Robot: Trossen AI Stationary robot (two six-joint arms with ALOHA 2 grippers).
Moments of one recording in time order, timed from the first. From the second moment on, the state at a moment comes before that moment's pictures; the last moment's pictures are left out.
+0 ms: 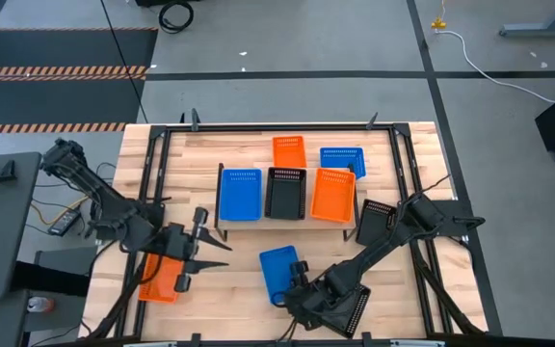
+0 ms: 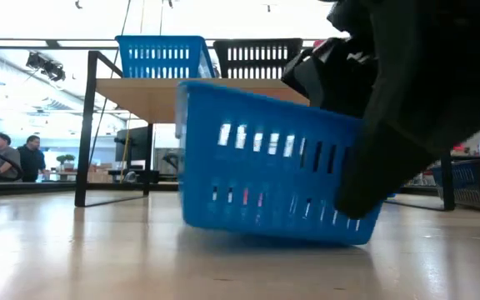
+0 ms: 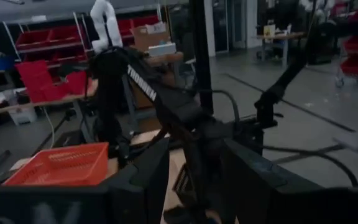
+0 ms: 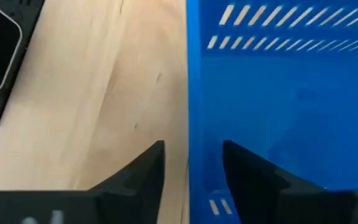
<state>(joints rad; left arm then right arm) -0.70 1.04 0.81 0.25 -0.52 0.11 0.60 2.12 1.48 -0.46 0.24 0.31</state>
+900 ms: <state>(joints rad) -0.92 0.94 0.81 -0.10 -0.72 -0.12 0.56 2.09 1.49 -0.31 0.12 0.15</state>
